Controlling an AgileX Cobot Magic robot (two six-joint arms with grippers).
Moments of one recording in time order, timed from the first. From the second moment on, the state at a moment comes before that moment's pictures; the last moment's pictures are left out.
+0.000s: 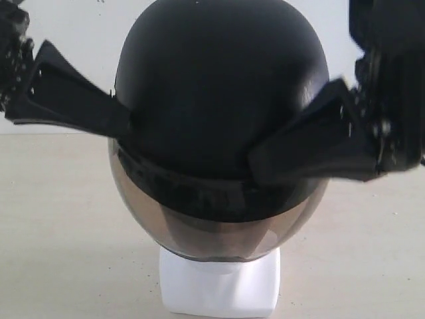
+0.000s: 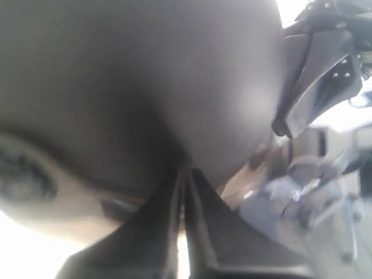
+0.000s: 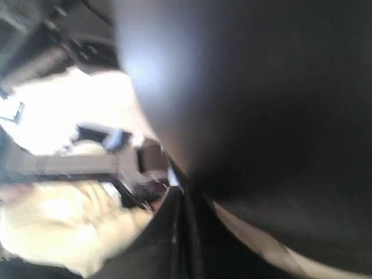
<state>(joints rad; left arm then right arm) -0.10 1.29 -1.18 -0.97 1.25 0.72 0.20 1.26 -0.97 1.20 1.31 -0.62</state>
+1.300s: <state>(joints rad) -0.10 1.29 -1.30 -0.81 1.22 0.64 0.20 1.11 -1.06 1.02 1.16 -0.57</state>
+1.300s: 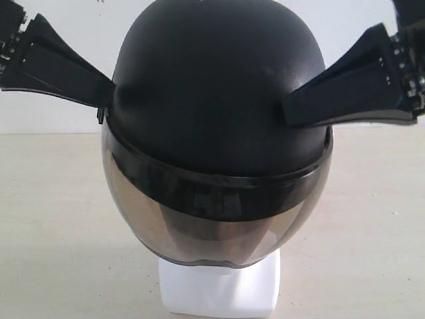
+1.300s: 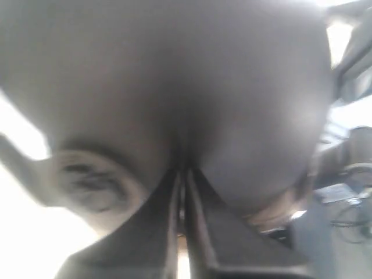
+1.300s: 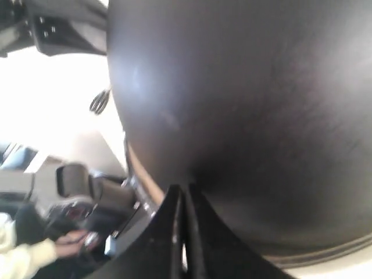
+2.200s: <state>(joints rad) -0.10 1.37 -1.31 -0.70 1.16 0.58 0.08 1.06 -1.06 0.77 0.93 -0.42</state>
